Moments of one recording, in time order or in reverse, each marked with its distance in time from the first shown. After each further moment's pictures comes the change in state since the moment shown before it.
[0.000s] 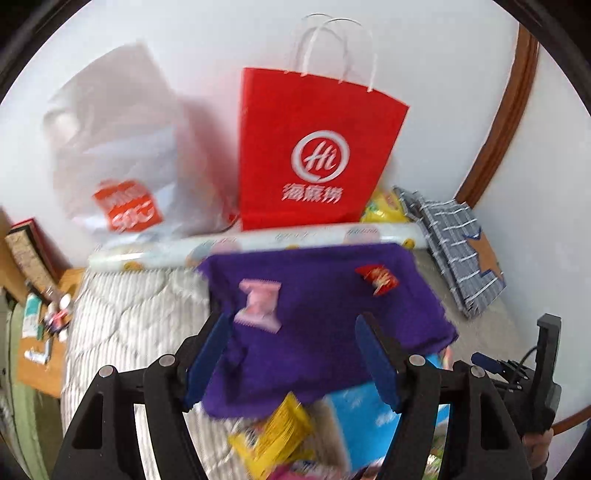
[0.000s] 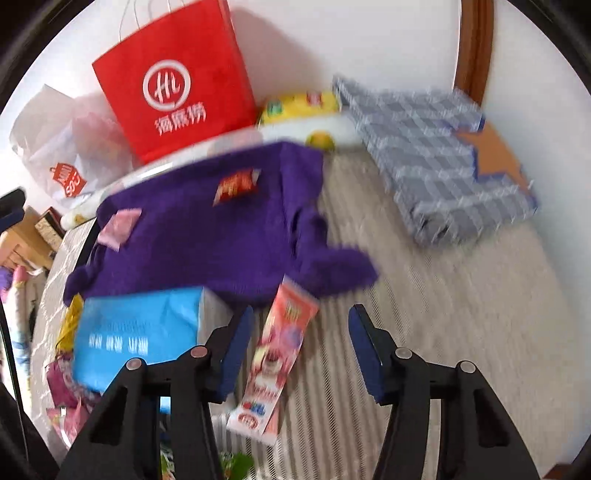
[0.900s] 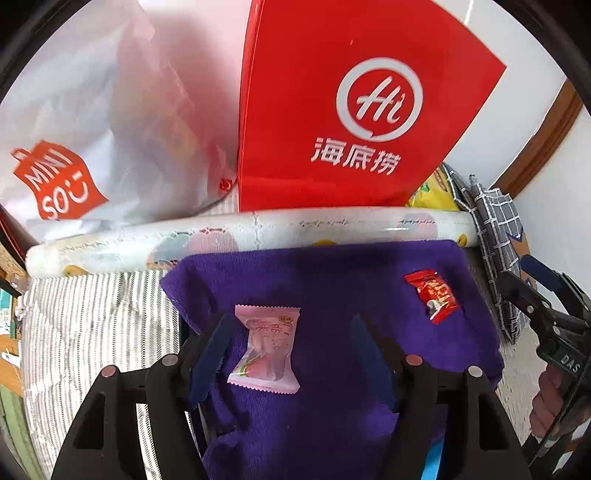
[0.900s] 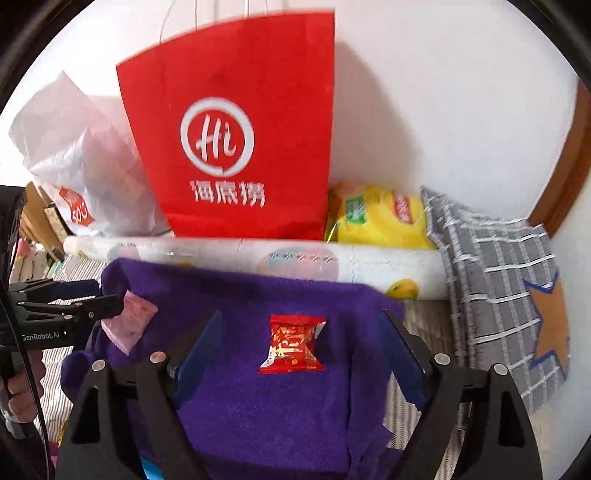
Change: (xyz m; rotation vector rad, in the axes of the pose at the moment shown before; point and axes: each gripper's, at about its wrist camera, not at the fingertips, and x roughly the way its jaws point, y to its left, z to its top) left arm 0.139 0.020 0.045 -0.049 0.170 -0.019; right arm 0.029 0.087 0.145 -0.267 -0.191 -0.010
